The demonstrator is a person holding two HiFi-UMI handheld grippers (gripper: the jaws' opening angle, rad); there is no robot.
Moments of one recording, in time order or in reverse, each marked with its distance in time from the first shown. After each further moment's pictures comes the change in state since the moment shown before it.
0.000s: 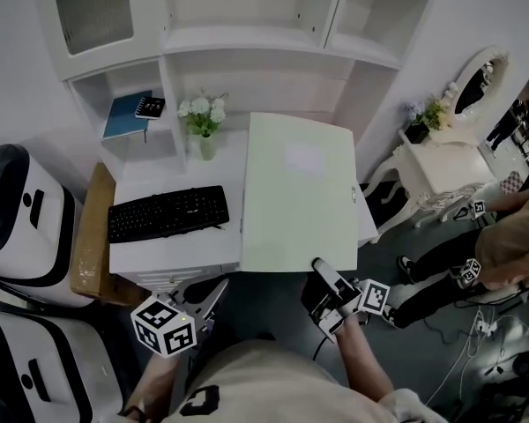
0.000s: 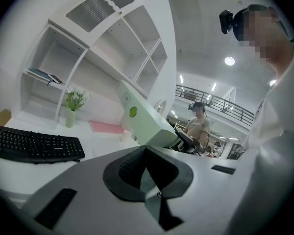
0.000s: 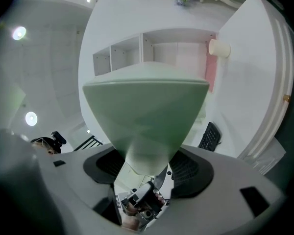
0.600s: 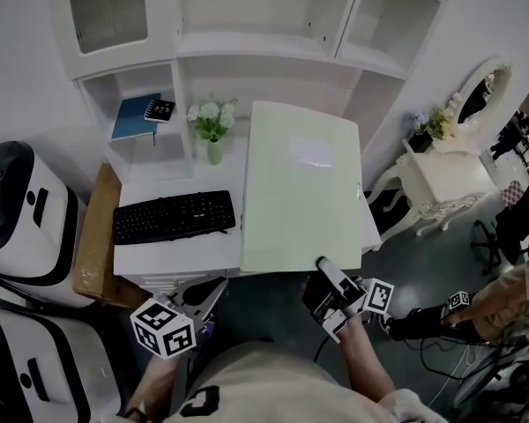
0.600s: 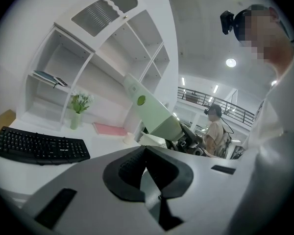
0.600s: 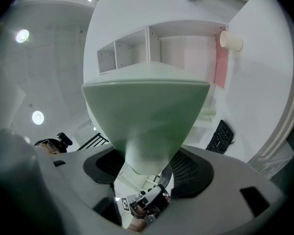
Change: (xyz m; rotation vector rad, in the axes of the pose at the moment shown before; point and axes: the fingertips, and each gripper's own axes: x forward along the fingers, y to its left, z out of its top) left arm -0.014 0.013 0.005 -0.006 -0.030 0.022; right arm 0.027 0.025 -0.002 -0.017 0.035 0.076
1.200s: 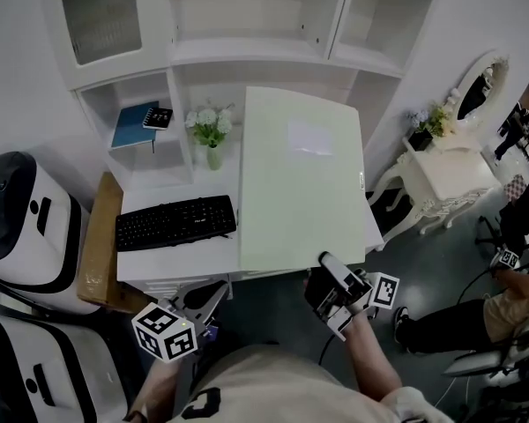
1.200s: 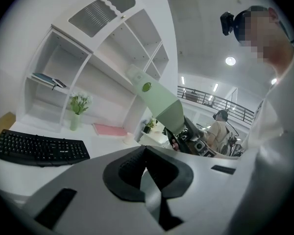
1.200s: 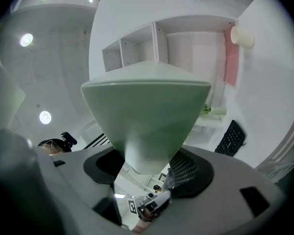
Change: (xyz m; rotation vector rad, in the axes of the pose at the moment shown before) left arm 0.002 -0.004 0.005 0.012 0.007 0.006; right arm 0.017 0.029 0.010 -0.013 0.029 0.075
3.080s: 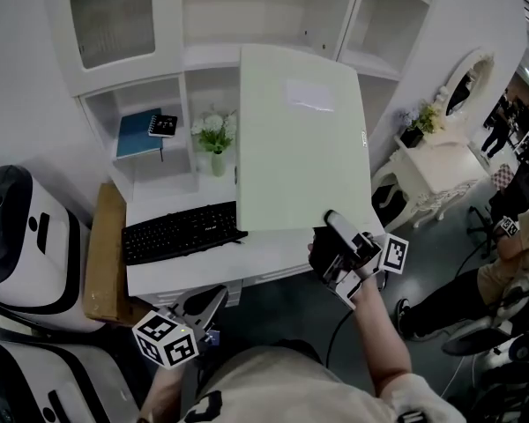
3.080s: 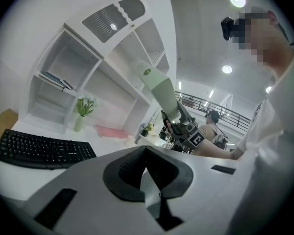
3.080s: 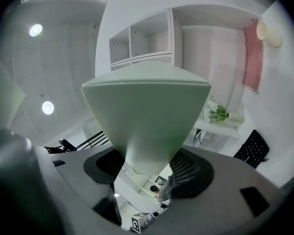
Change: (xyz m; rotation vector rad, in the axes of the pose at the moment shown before) left arm -0.047 0.045 0.010 -0.037 -0.037 -0.065; right arm 0.098 0.026 0.017 -0.109 -0.007 0.022
